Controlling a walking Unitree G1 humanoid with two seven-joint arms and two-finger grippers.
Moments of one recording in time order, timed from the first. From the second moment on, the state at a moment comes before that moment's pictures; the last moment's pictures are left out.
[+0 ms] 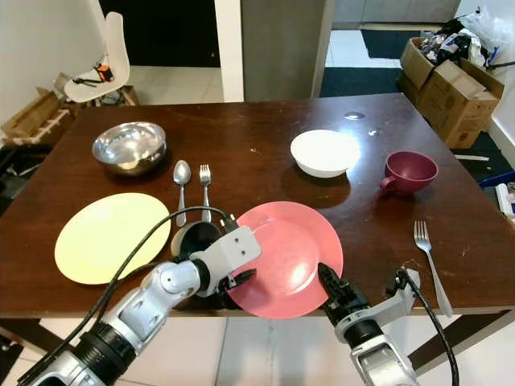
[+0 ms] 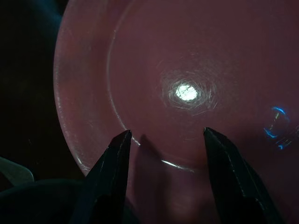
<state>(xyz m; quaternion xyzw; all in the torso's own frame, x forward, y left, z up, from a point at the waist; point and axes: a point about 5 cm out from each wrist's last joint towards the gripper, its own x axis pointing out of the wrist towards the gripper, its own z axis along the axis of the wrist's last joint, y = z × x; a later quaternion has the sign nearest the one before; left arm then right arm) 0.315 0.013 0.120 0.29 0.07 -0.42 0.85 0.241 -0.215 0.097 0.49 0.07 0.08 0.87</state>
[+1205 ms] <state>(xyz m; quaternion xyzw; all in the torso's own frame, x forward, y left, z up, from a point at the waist) 0.312 0.014 0.114 0.28 0.09 -0.43 0.85 0.259 -0.193 0.100 0.46 0.10 0.18 0.86</state>
